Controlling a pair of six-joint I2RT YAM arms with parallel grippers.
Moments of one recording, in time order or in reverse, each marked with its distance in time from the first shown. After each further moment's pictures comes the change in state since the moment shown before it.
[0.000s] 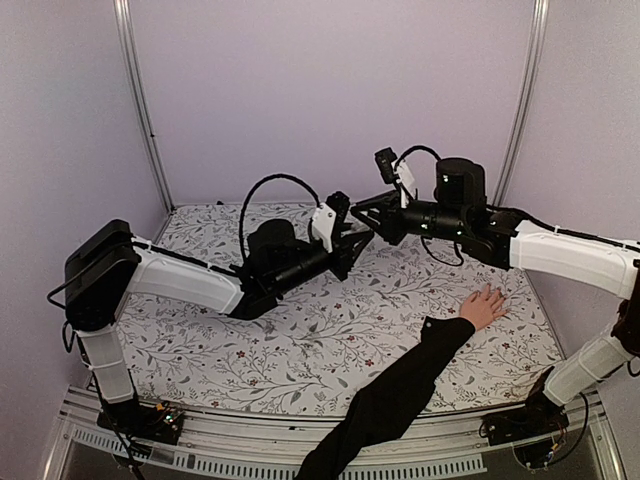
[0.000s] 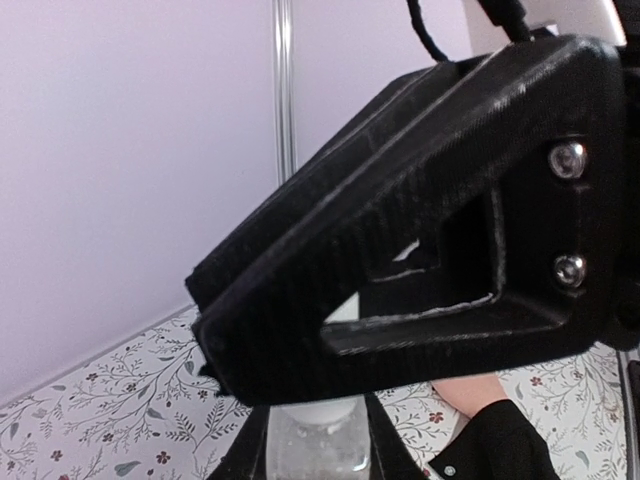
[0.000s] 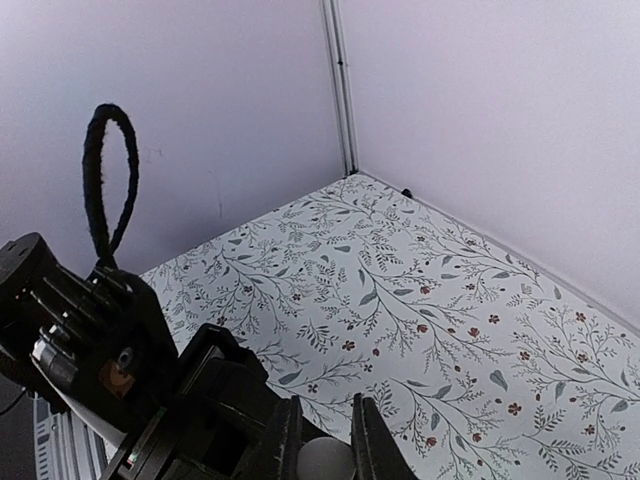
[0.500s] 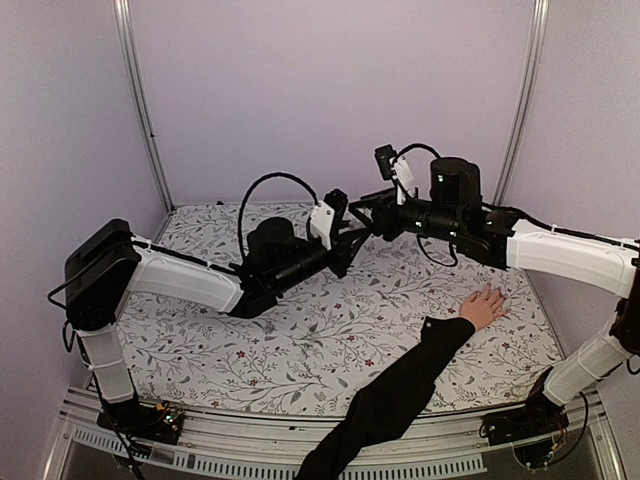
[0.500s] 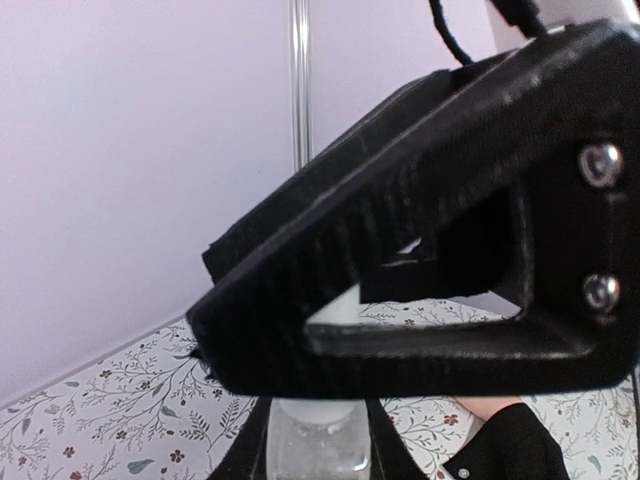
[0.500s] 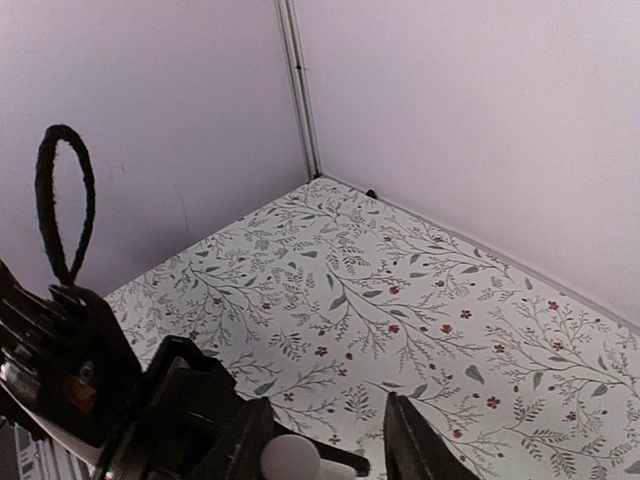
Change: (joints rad) left arm 0.011 0.002 0.005 -0.005 -0.034 0.001; right arm 0.054 0.024 0.033 -0.012 0.198 0.061
